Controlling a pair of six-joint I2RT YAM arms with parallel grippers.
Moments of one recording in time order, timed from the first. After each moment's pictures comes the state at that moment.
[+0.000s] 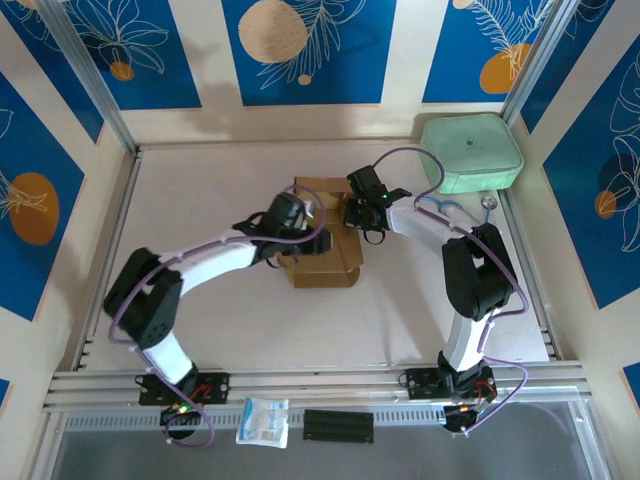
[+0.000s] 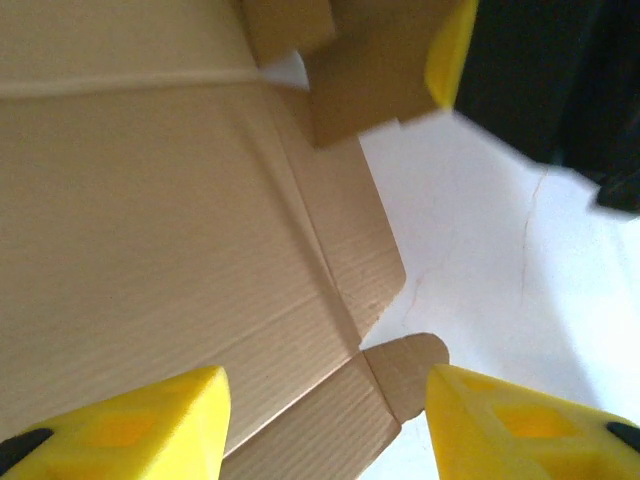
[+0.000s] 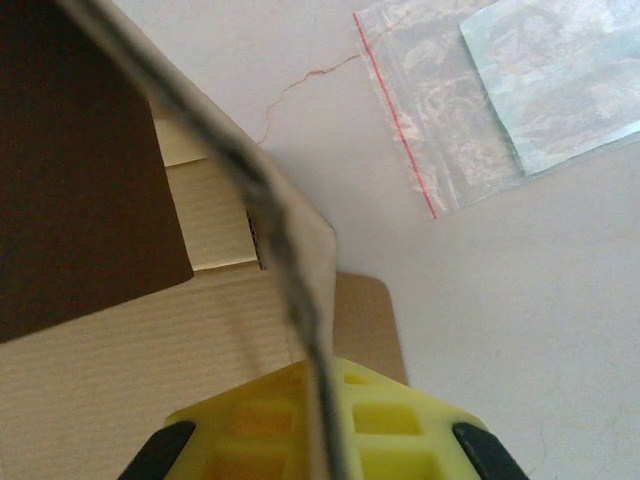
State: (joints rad) left arm -0.65 1.64 1.10 -0.24 0.21 -0.61; right arm 0.49 1.81 1.30 -0.52 0.10 0.63
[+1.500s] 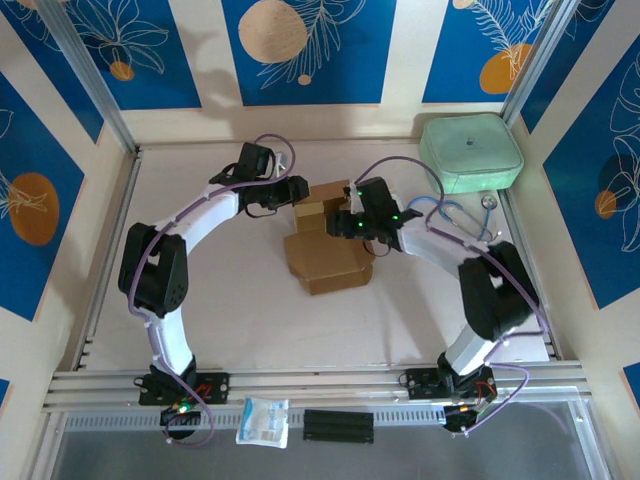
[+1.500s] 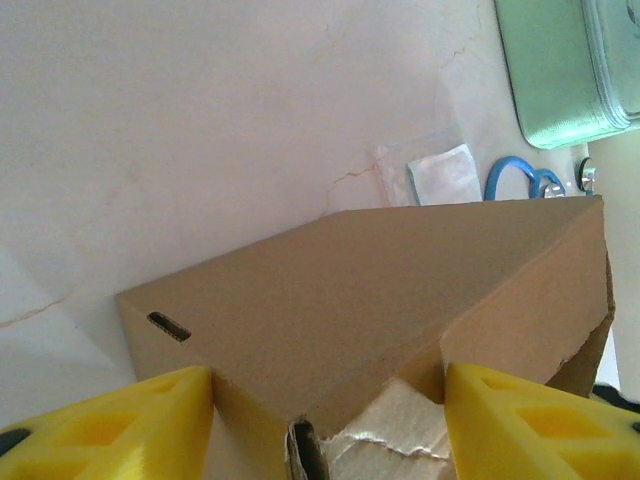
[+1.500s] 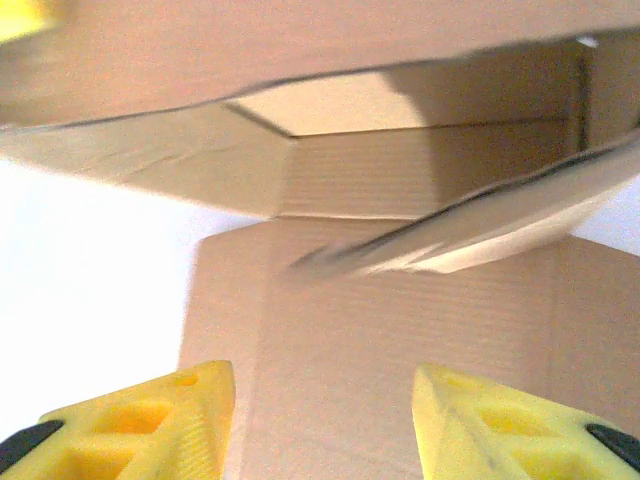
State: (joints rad) left arm -0.41 1.88 1.48 -0.41 0.40 -0.57; right arm 0.50 1.60 1.04 -0.20 -0.28 0.38
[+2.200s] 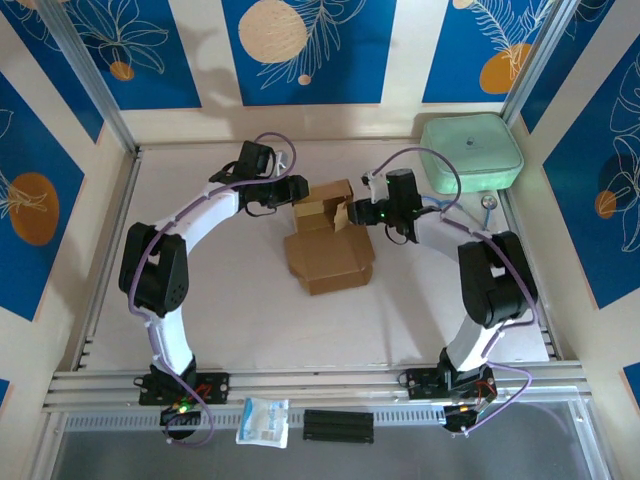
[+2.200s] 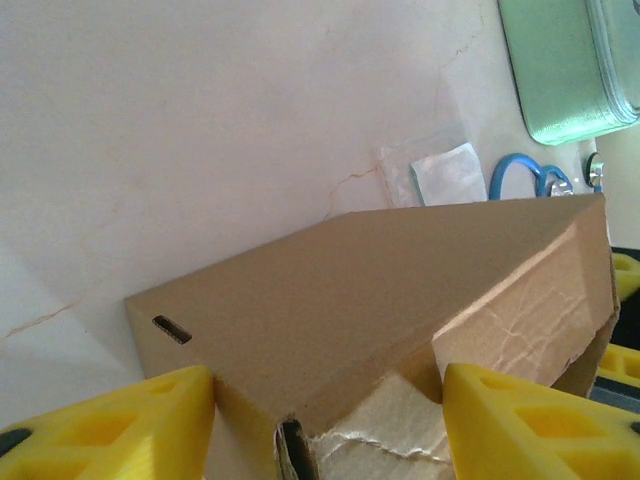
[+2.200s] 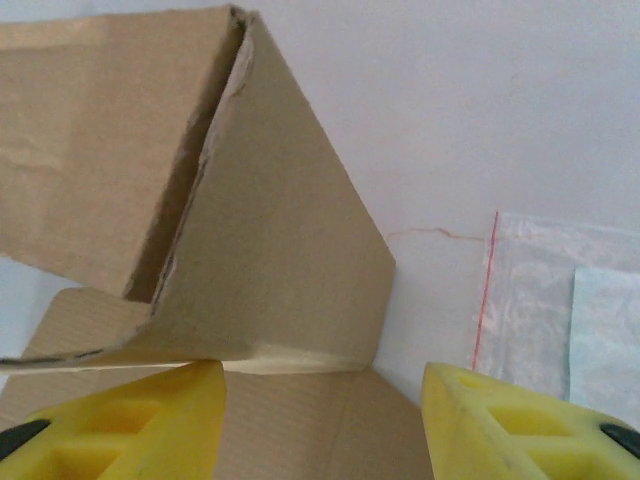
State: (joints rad) left arm -0.41 1.88 1.51 -0.43 0.39 -0.54; right arm 0.31 1.73 1.04 -0.01 -0.33 0.05
